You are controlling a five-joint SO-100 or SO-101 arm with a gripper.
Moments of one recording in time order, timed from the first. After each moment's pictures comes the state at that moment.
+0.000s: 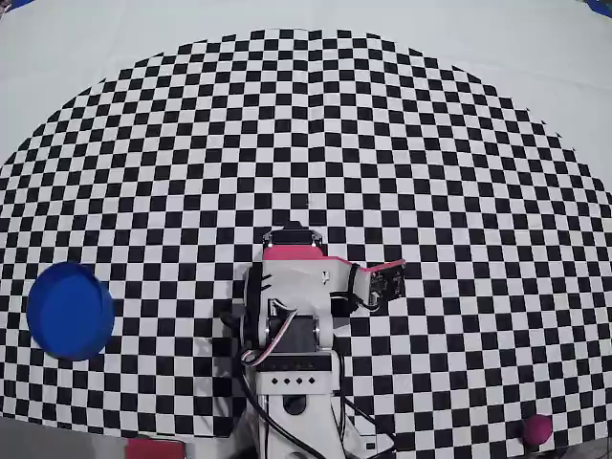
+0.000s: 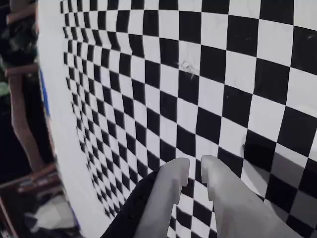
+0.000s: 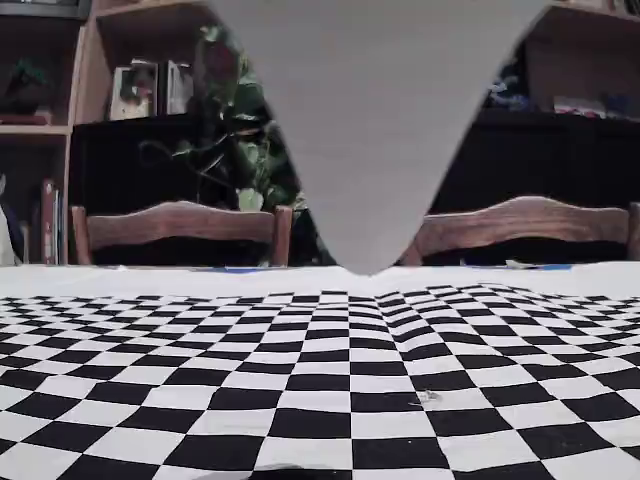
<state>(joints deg) 1.1 185.8 177.9 45.6 -2.6</state>
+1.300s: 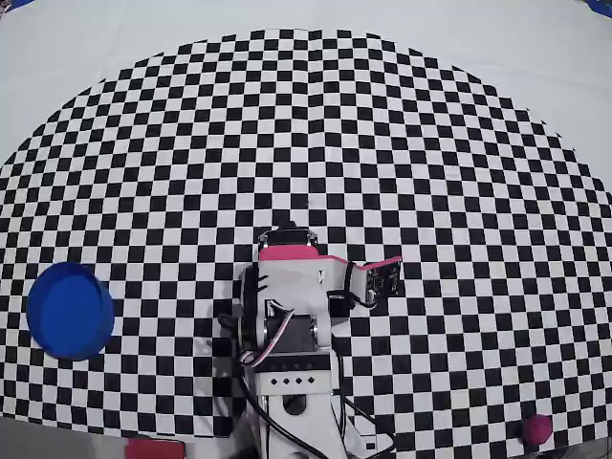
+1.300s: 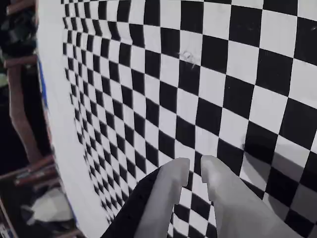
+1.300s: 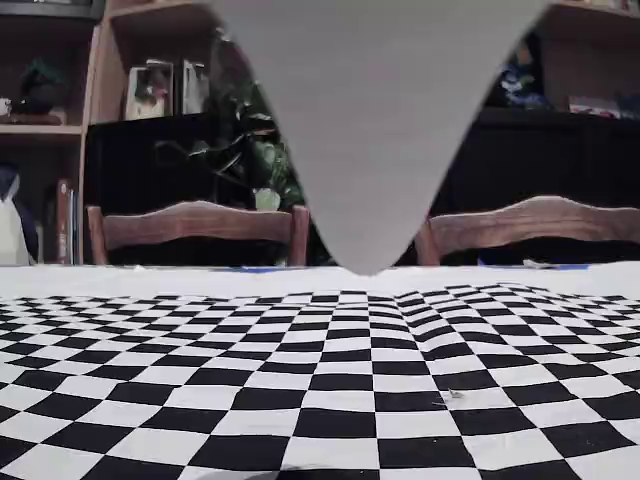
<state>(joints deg) -0.6 185.8 177.9 45.6 -2.6</state>
